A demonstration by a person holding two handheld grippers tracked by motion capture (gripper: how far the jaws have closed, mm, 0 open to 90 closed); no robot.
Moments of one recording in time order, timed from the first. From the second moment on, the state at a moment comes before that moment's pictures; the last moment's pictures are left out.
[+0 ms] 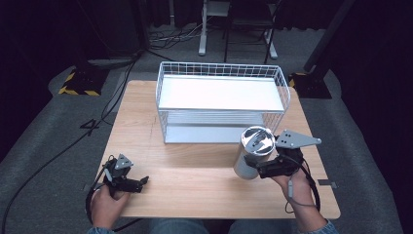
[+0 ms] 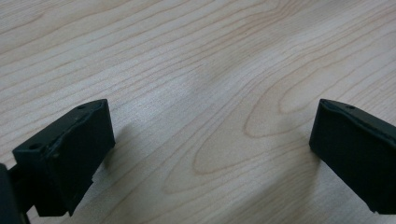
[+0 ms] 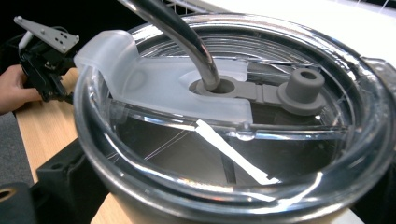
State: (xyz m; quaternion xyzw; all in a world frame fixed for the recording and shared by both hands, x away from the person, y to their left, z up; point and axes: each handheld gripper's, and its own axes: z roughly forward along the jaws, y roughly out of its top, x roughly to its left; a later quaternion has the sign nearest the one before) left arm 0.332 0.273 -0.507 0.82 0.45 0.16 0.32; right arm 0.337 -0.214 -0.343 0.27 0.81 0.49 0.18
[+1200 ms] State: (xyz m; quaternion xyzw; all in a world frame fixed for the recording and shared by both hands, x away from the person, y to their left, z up) left arm 0.333 0.273 -0.507 0.82 0.45 0.16 0.32; right arm 0.393 -0.194 -0.216 0.28 0.79 0.50 0.23
